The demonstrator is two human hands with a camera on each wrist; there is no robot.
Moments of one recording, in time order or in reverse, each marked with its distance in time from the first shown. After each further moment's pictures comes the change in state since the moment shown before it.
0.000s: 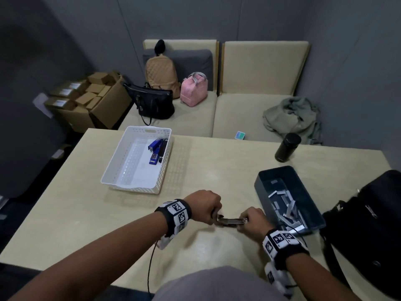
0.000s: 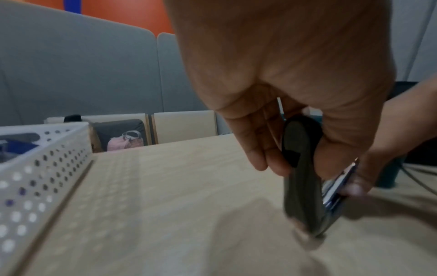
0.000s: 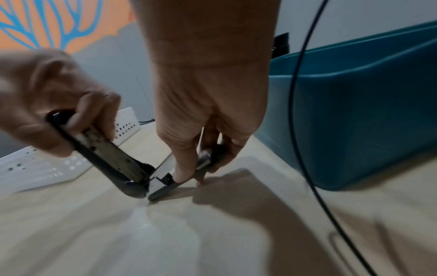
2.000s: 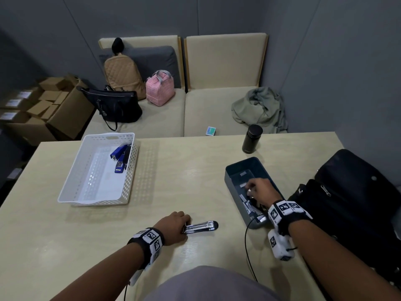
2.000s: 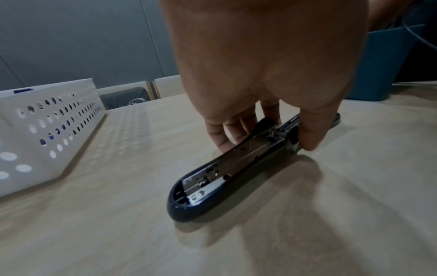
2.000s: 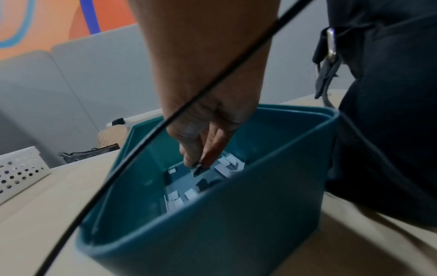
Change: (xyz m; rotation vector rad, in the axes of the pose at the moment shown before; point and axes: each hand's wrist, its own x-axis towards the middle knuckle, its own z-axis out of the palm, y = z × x) left_hand 0.011 -0.010 0.096 -0.129 -0.027 -0.156; right_hand 0.036 0.083 -0.092 0.039 0.241 0.054
